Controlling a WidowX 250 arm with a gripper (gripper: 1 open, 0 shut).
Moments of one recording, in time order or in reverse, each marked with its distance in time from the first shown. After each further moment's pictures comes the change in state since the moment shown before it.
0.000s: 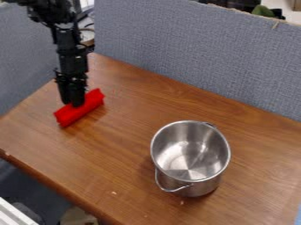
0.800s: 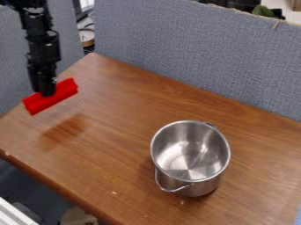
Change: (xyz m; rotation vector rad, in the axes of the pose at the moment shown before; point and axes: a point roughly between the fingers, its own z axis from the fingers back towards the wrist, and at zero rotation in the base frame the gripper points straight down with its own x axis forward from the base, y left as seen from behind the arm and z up) arm -0.015 -0.005 0.041 0.143 -0.032 -0.105
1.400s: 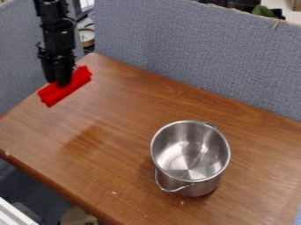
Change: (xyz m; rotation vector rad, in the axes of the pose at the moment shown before) arm -0.011 -0.004 0.013 -0.003 -0.043 0.243
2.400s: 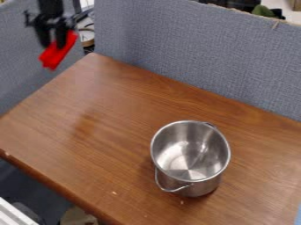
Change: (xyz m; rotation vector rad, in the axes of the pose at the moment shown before) arm 0.075 0.008 0.053 0.039 -0.034 0.390
